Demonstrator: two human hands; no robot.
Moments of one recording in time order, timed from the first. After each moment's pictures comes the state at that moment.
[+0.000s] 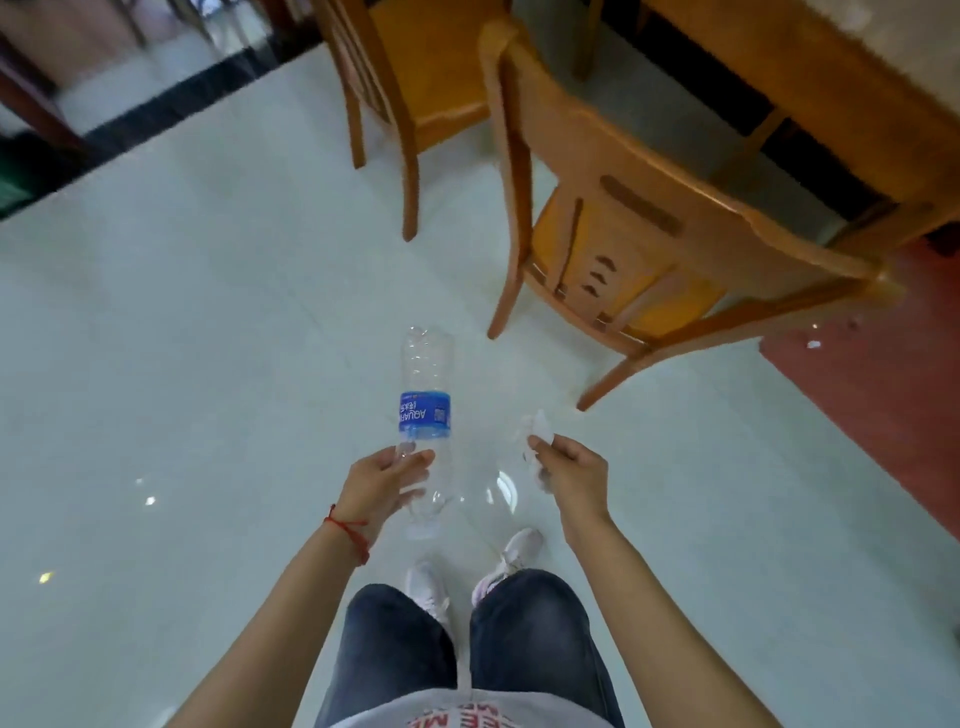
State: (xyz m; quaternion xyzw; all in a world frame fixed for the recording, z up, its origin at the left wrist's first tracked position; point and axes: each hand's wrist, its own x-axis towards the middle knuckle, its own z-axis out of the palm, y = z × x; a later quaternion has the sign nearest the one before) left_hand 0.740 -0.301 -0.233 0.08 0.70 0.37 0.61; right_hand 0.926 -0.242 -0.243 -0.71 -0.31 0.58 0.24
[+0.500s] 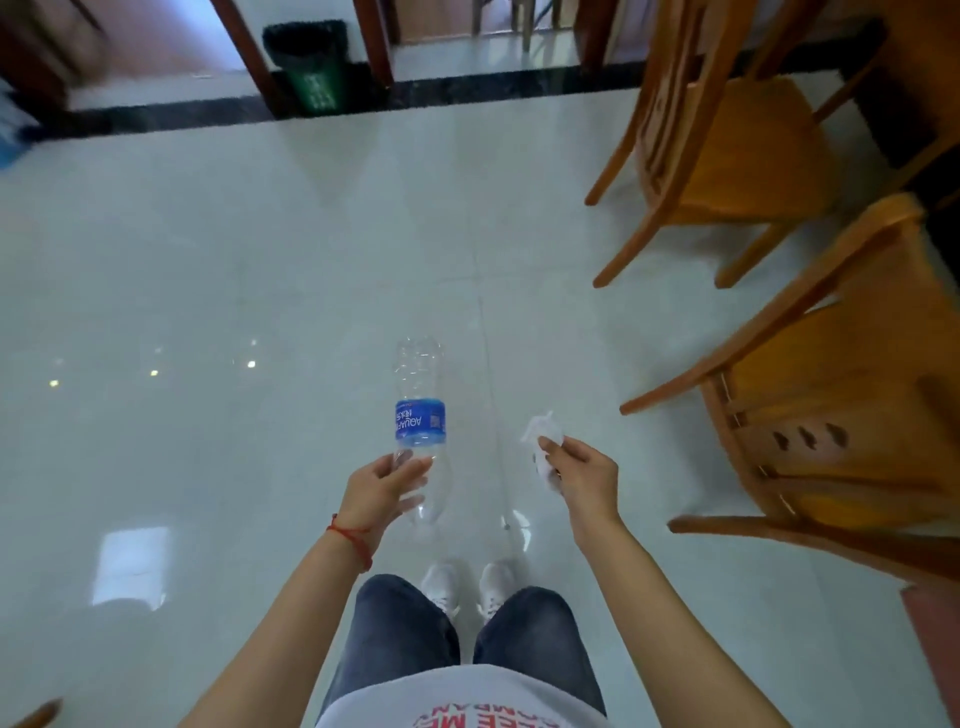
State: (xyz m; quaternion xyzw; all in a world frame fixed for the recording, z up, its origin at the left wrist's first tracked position) left_hand 0.638 -0.412 -0.215 -0.11 0.70 0.55 0.44; right_hand 0.763 -0.246 -0.220 -0.59 -0.47 0.65 0.09
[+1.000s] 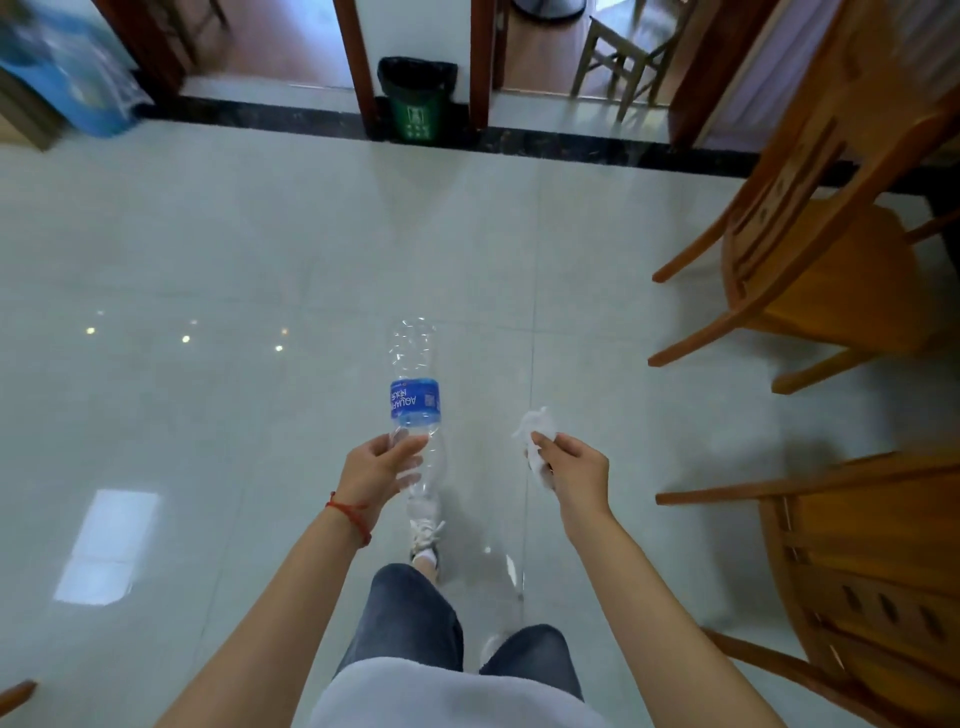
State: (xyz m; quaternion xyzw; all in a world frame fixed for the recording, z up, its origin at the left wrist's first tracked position) left_hand 0.500 -0.430 -0.203 -0.15 0.68 0.62 0.37; right_hand 0.599 -0.250 -0.210 -0.52 -0.52 0.67 0.06
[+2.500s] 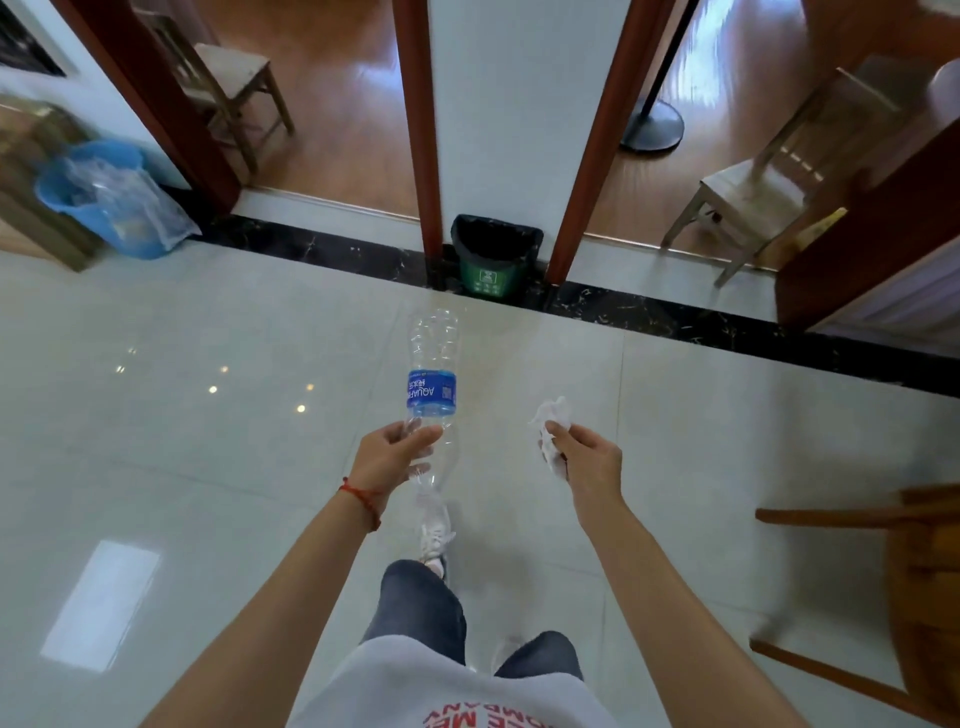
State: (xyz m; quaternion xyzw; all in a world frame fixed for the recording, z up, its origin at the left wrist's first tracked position) left_hand -0.170 -0.264 -0.177 -0.14 0.68 0.64 0.33; right_hand -0.090 -0.068 -0.193 -0.49 -0.53 0.69 0.05
